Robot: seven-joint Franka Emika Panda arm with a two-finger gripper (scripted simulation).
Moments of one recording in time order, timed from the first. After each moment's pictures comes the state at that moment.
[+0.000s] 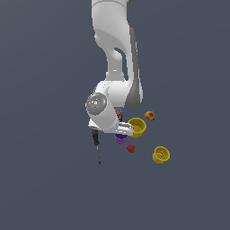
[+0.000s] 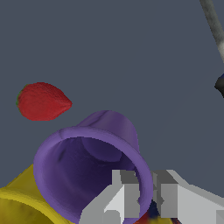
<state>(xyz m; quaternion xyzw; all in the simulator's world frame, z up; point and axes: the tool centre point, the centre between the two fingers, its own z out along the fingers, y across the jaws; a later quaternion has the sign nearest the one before) -0.007 -0.002 0.078 -0.98 0.13 0.12 0.08</state>
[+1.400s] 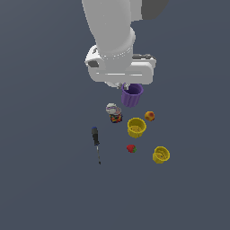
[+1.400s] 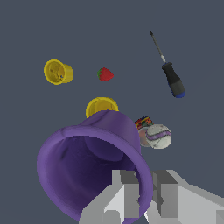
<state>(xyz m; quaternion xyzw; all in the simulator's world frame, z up) -0.044 0.029 0.337 -0.98 0.13 0.12 0.08</state>
